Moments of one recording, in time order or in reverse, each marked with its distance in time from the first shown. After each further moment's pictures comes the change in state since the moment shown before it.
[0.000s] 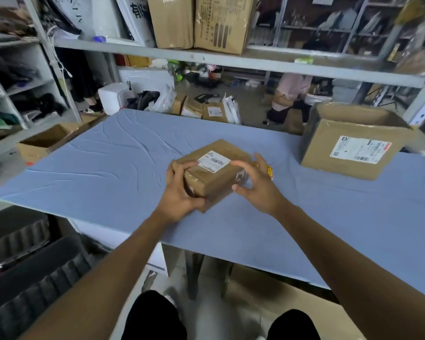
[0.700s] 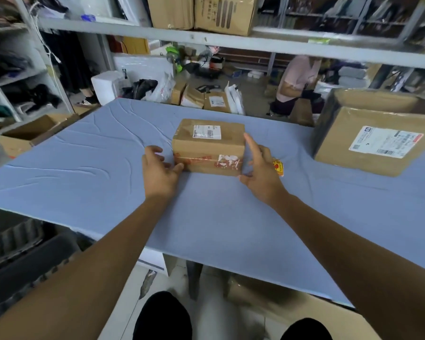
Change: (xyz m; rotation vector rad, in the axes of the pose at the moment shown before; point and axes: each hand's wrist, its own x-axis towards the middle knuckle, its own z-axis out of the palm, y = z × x) left_hand 0.053 -0.032 -0.009 0.029 0.435 -0.249; right_hand 0.054 0.032 0.024 -0.095 0.196 -0.048
